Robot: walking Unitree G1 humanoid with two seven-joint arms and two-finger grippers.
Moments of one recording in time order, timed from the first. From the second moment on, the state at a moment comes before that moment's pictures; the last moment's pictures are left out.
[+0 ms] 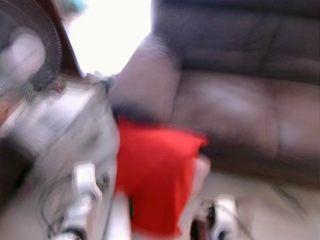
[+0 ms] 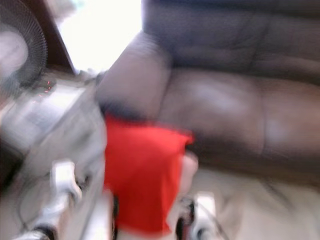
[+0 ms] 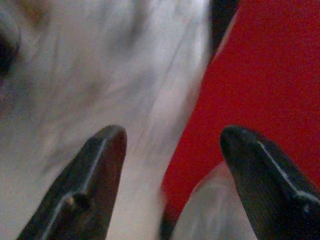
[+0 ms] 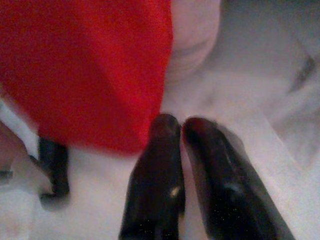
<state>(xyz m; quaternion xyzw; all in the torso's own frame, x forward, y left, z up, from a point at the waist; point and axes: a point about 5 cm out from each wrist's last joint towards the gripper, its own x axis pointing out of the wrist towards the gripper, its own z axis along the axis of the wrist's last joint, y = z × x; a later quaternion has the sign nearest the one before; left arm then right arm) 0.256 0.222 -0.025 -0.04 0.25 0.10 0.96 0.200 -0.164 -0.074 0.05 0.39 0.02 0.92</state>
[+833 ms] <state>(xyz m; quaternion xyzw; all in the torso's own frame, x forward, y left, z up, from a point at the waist) 0.271 0.221 -0.011 -0.03 0.22 0.09 0.97 0.288 -0.163 -0.012 0.11 0.26 0.00 0.96</state>
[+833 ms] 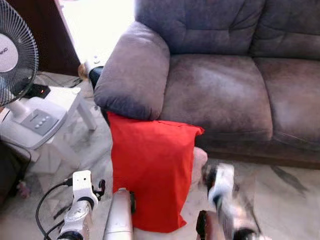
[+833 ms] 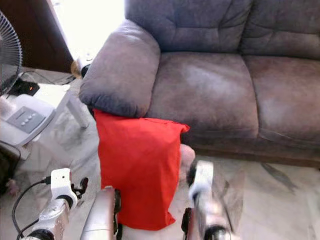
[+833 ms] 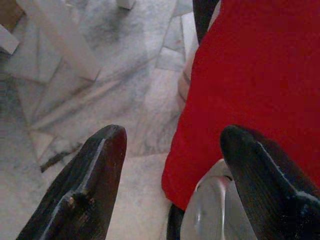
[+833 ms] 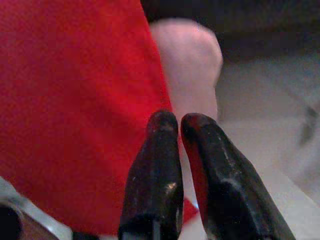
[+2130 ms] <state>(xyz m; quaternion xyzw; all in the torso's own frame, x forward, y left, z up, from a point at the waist) 0.325 0.221 0.163 -0.12 -0.13 0.05 0.98 0.397 -0.136 0.139 0.24 0.10 0.07 0.96</state>
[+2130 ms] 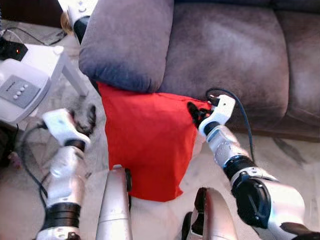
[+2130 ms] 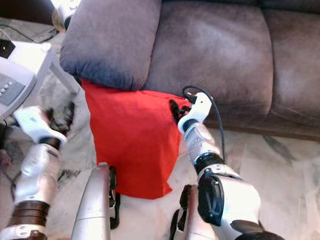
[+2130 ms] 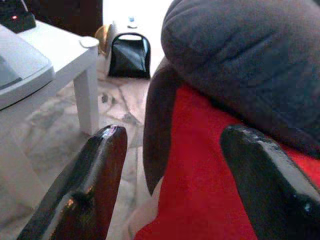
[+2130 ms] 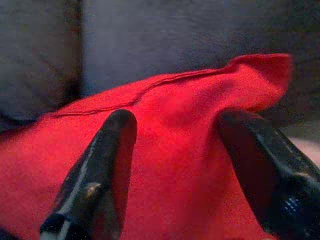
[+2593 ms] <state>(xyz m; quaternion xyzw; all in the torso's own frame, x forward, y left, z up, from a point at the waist) 0.319 0.229 0.170 -0.13 -0.12 0.06 0.98 0.410 -0.169 0.172 0.24 0.07 -0.03 0.97</state>
